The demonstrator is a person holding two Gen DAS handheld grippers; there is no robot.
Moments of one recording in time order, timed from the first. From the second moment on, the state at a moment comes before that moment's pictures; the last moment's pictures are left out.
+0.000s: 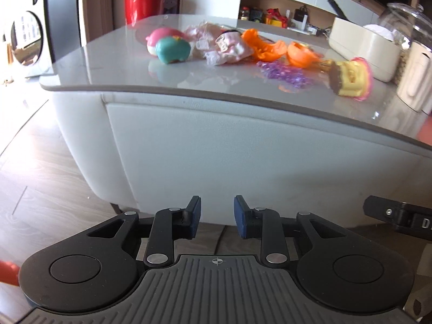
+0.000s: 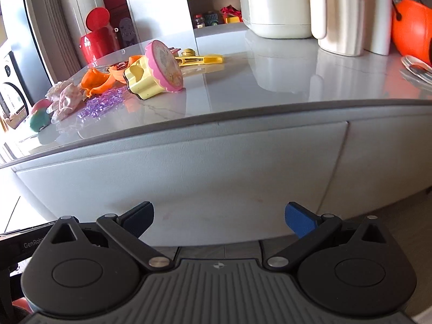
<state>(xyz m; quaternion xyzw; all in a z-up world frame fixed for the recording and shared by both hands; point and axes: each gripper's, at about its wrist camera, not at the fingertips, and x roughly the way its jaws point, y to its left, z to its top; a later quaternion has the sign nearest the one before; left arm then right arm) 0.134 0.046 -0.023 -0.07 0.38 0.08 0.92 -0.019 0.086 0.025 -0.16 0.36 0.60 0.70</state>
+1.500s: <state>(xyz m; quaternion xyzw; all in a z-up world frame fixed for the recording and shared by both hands) 0.041 -0.003 -0.017 -0.04 0.38 0.01 0.93 -0.061 -0.024 0.029 -0.24 0.33 0.62 0.67</state>
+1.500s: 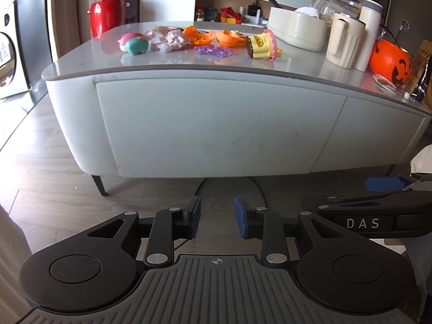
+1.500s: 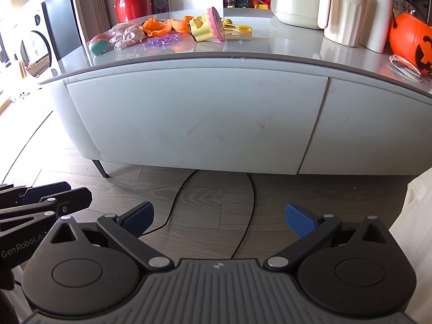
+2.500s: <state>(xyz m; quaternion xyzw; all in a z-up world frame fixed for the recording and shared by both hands) 0.041 -0.003 -0.018 -0.05 0.38 0.01 0.92 -0.064 -0.022 0.026 -0.24 0.33 0.62 0.67</state>
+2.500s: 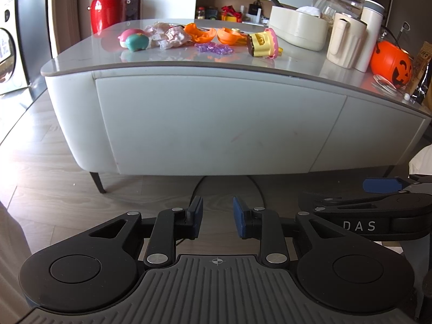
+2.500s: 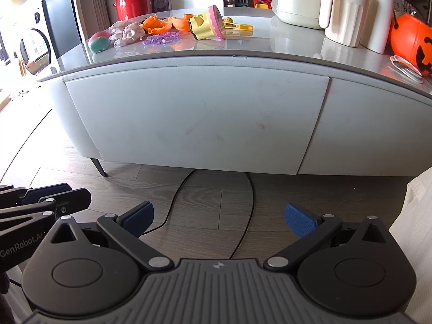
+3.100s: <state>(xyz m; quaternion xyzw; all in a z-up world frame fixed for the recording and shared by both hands) 0.041 -0.003 -0.018 -0.05 0.38 0.01 0.92 -0.064 -0.022 0.027 -0.24 0.33 0.62 0.67</state>
